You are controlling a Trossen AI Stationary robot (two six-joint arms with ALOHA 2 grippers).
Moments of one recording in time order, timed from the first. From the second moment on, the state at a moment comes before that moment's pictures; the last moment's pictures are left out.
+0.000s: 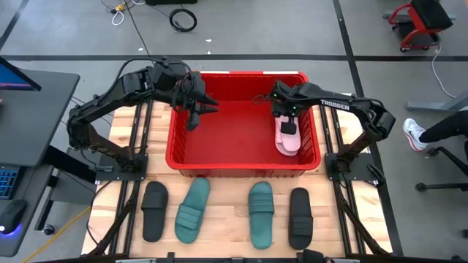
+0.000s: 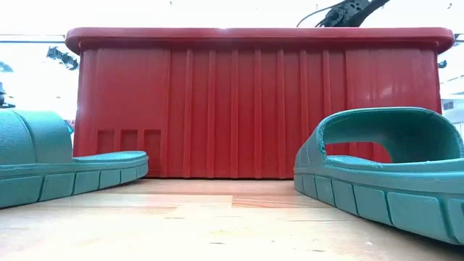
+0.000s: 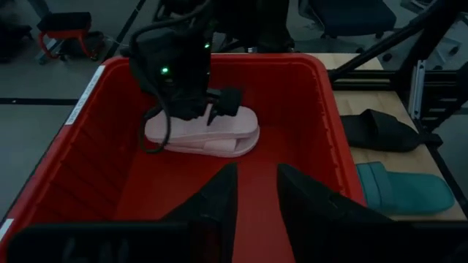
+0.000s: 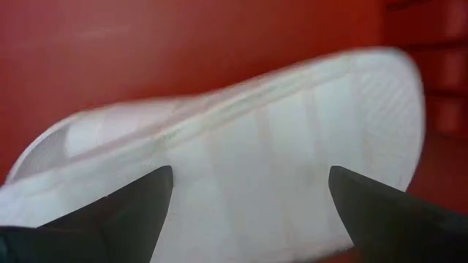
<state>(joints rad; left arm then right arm) 0.32 1.42 1.77 -0.86 0.21 0.16 -0.63 1.59 1.19 -1.01 0.12 -0.43</state>
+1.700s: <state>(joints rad) -0.06 1.15 1.48 -0.75 0.21 0.01 0.58 1.78 1.72 -1.00 0.23 0.57</state>
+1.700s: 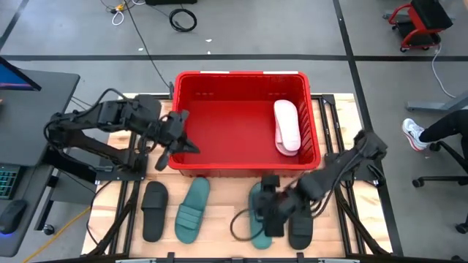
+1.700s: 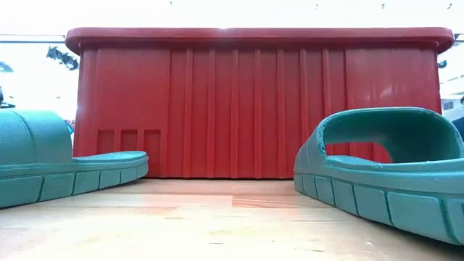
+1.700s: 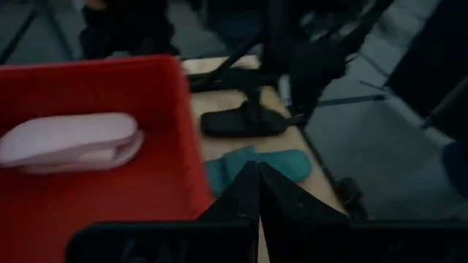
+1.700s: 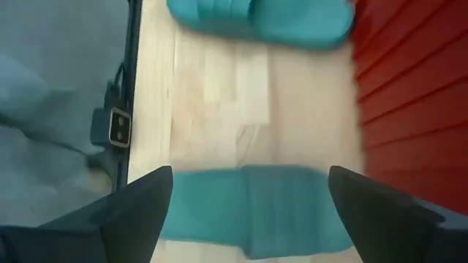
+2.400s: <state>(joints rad) -0.39 1.21 1.40 -0.49 -0.08 -0.28 0.71 2.13 1.72 -1.10 0.55 0.63</state>
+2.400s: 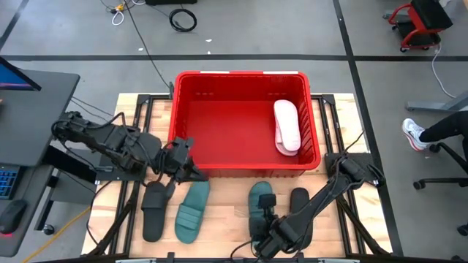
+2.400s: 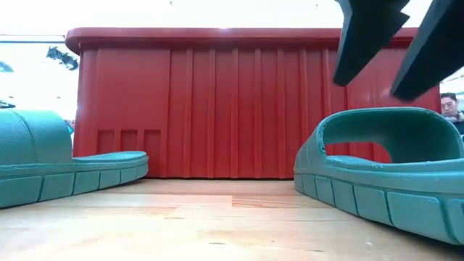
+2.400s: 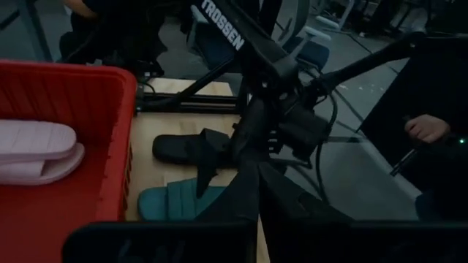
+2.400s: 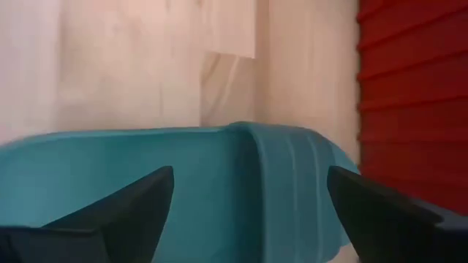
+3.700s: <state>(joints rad) -0.42 1.21 1.40 -0.48 -0.23 -0.17 0.64 1.67 1.72 -1.01 0.49 0.59</state>
